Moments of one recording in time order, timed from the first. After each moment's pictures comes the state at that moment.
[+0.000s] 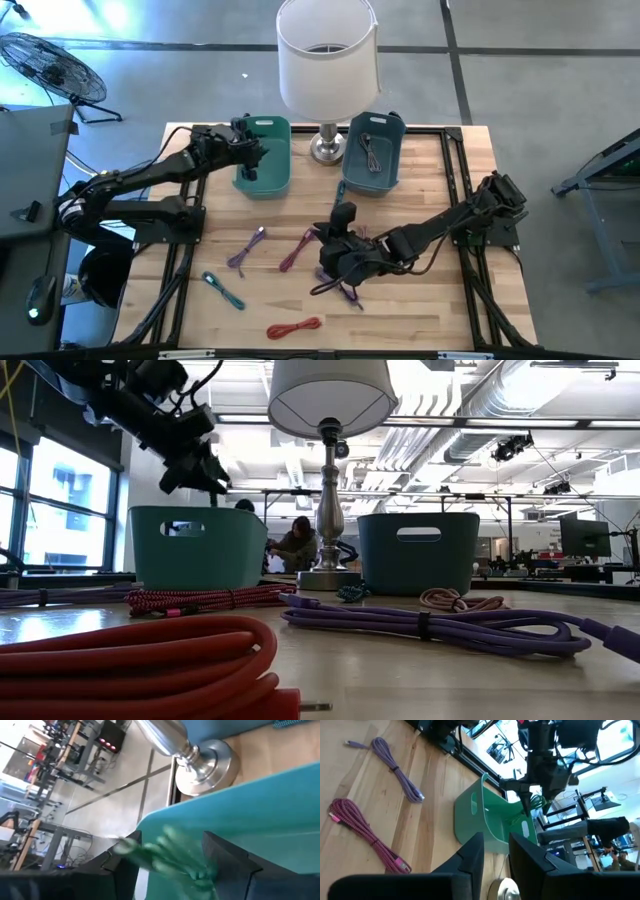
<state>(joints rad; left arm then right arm) 0.58 0.96 0.60 -0.03 -0.13 0.85 0.44 1.79 1.51 -0.37 0.90 -0.37</state>
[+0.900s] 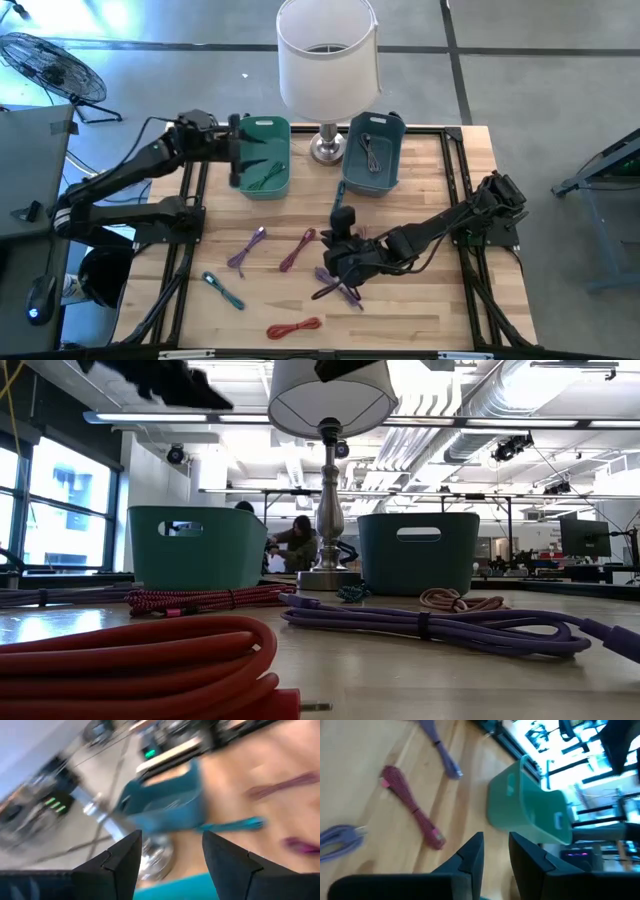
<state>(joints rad) 0.56 0.82 0.87 -0.38 0.35 0.67 0.44 1.79 1.51 -0.56 0.74 -0.29</state>
